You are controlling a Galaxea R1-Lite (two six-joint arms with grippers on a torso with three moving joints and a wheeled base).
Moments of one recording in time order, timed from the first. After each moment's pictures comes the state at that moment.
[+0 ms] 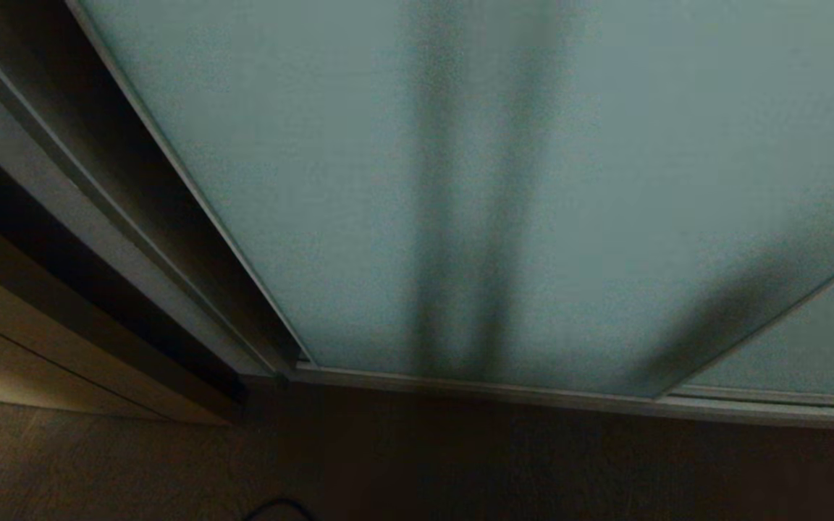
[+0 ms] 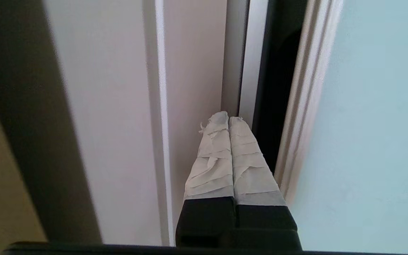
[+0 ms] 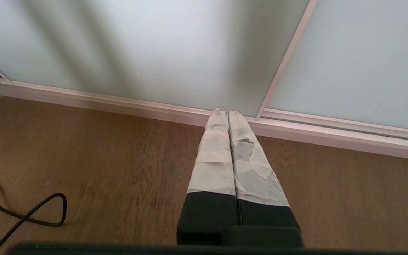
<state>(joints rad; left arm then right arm) 0.03 1.27 -0.90 -1.07 0.18 0.01 0.00 0.00 0.00 0.00 0.01 0.00</state>
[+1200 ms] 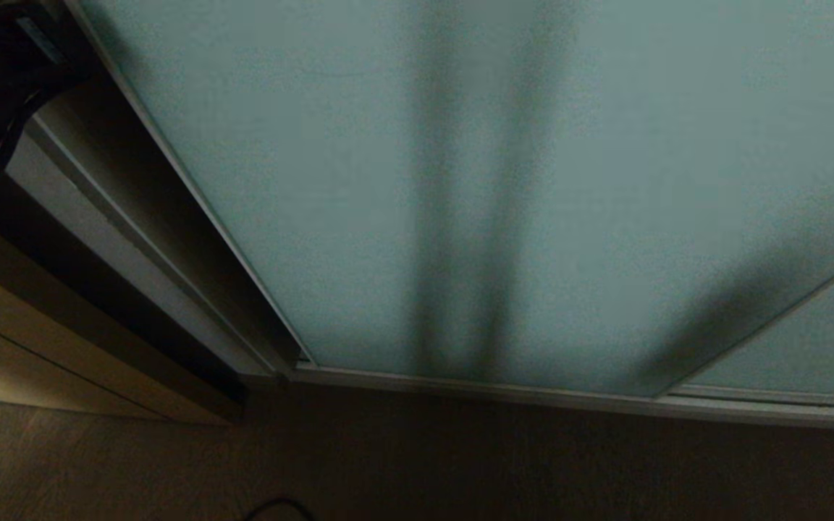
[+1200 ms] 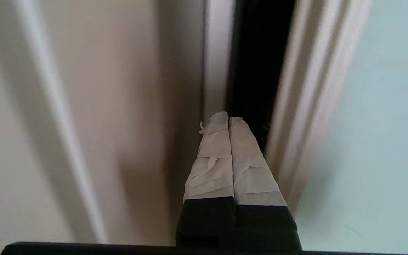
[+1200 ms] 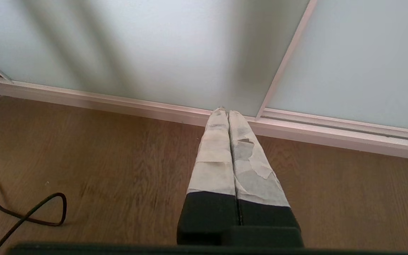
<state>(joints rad) 0.03 1.51 -1.11 -1.02 0.06 -0.03 0.00 0.00 0.00 0.00 0.01 0.00</state>
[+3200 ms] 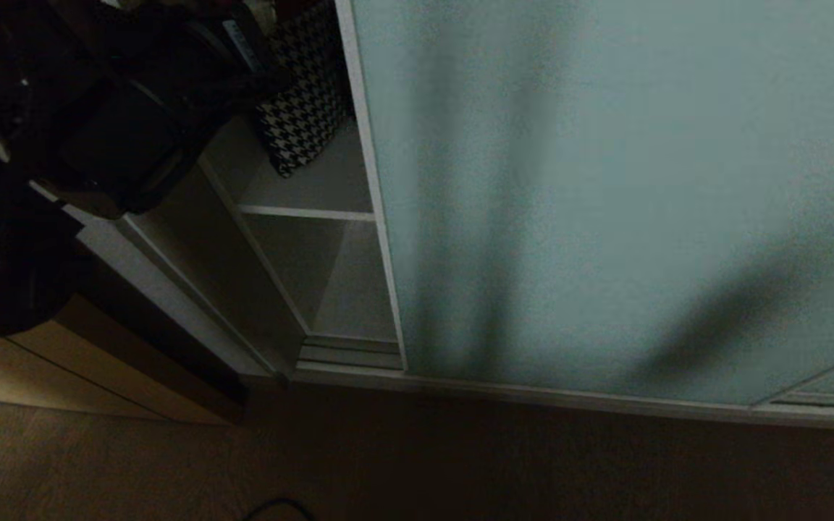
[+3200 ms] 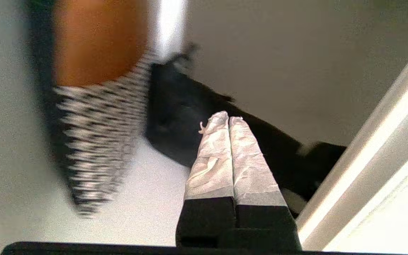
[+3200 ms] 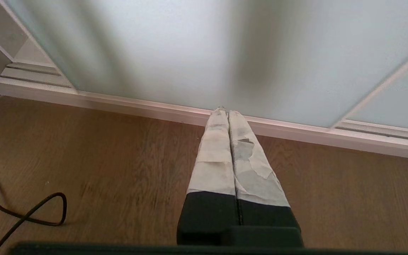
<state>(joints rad) -0.42 1.61 -1.22 -0.94 0.09 -0.02 0.00 0.00 0.00 0.00 0.01 0.00</state>
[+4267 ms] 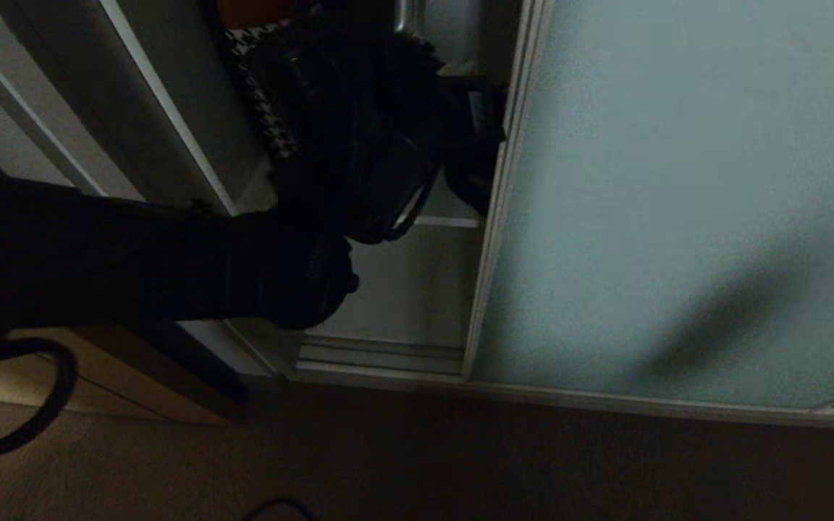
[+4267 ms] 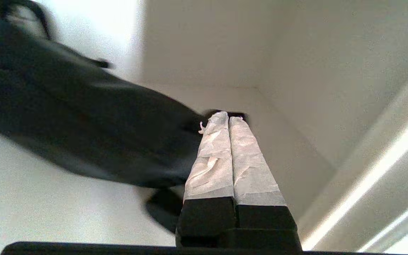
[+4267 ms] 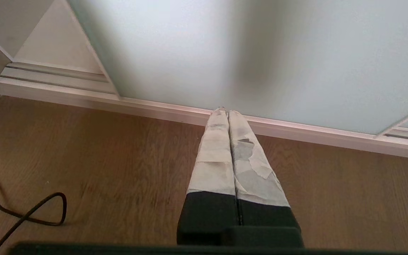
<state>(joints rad) -0.72 1.99 -1.57 -0.95 0.19 0.08 0.00 0.00 0.00 0.00 0.01 0.00</state>
